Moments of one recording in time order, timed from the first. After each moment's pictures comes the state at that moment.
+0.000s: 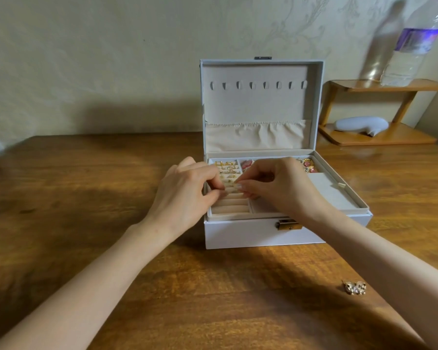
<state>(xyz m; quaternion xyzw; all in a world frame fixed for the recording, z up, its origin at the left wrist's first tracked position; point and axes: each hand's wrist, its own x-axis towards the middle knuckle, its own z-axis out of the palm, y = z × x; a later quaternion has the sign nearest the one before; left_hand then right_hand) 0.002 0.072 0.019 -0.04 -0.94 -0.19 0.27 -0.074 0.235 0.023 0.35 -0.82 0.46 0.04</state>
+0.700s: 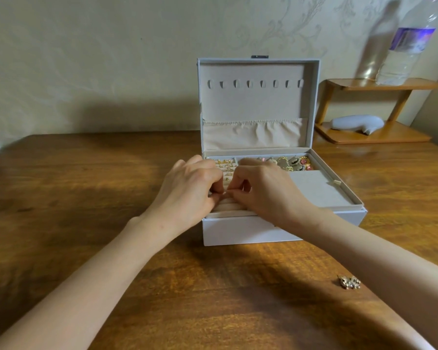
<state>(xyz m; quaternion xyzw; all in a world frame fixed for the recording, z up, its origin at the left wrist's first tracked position) 0.000 0.079 0.026 -0.06 -0.97 -0.07 0.23 -0.067 0.221 0.019 0.45 -0.84 0.26 0.15</state>
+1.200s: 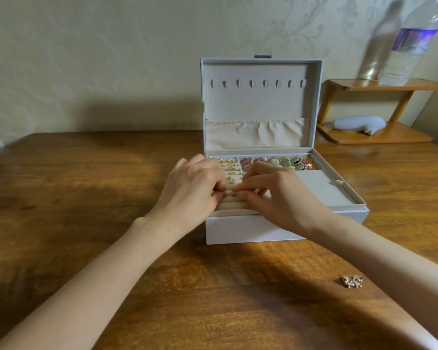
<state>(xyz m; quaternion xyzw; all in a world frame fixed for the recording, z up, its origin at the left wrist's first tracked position) 0.003 0.080 0.024 -0.06 -0.96 -0.07 0.26 -0.064 0.241 0.015 0.47 -0.81 0.31 0.13</state>
